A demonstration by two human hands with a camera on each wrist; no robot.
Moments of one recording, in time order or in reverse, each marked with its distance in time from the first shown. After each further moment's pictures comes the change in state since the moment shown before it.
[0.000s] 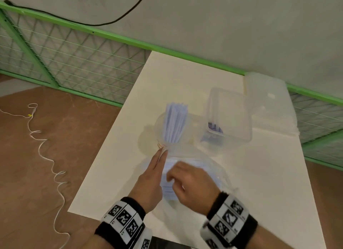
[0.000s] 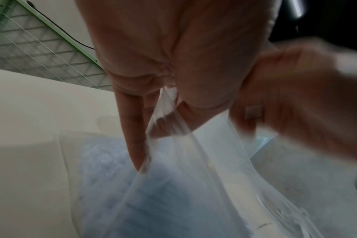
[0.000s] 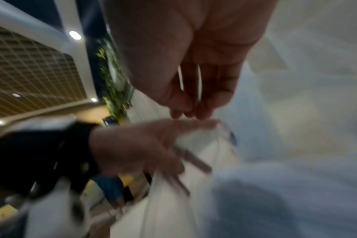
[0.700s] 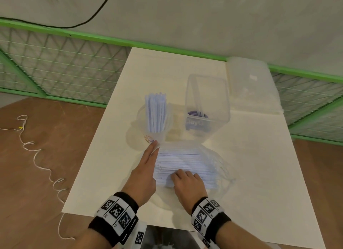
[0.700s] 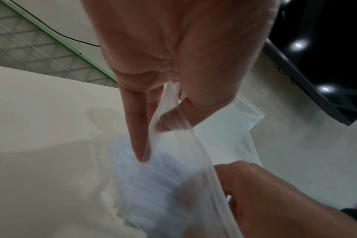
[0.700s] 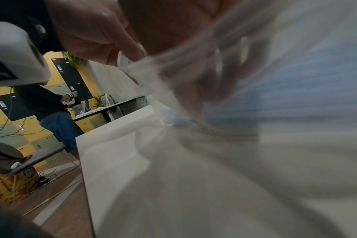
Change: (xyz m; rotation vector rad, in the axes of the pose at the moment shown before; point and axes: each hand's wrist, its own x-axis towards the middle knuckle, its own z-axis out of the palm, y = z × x) left_hand -0.004 0.011 0.014 0.095 0.011 0.046; right_hand -0.049 0.045 0.091 -0.369 -0.071 0.370
